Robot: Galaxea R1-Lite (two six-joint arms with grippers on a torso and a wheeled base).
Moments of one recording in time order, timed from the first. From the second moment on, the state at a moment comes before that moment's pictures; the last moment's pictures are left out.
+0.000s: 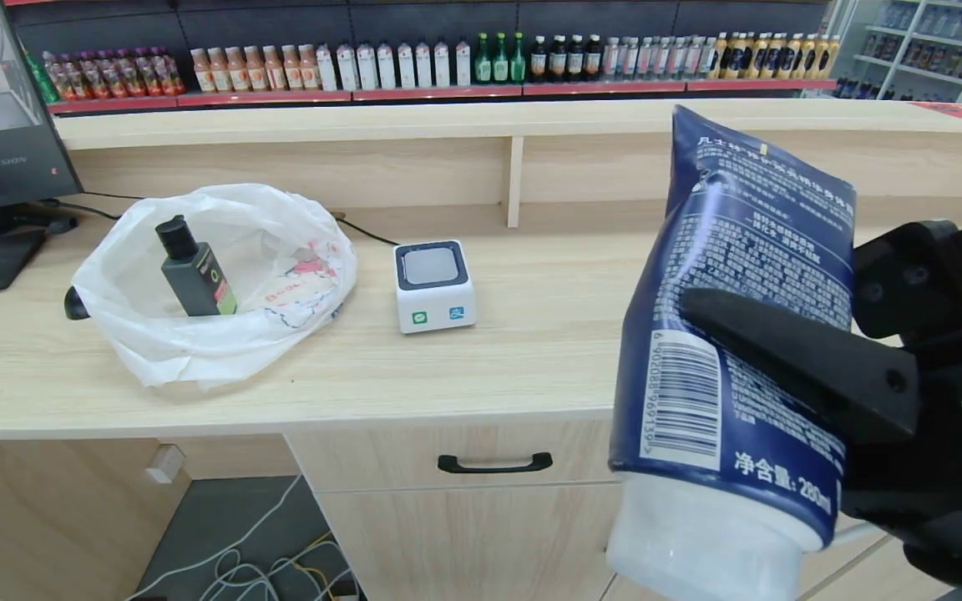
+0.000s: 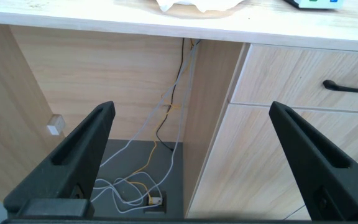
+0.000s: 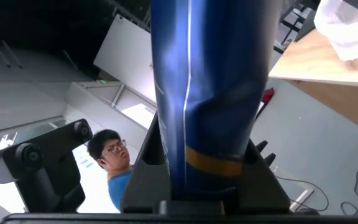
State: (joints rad) left arm 0.00 0.00 0.00 0.00 0.01 -0.01; right arm 0.85 1.48 -0.42 -1.57 0.42 1.20
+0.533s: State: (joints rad) left arm 0.00 0.00 0.00 0.00 0.01 -0.01; right arm 0.87 1.49 -0.43 -1.57 0.42 1.19
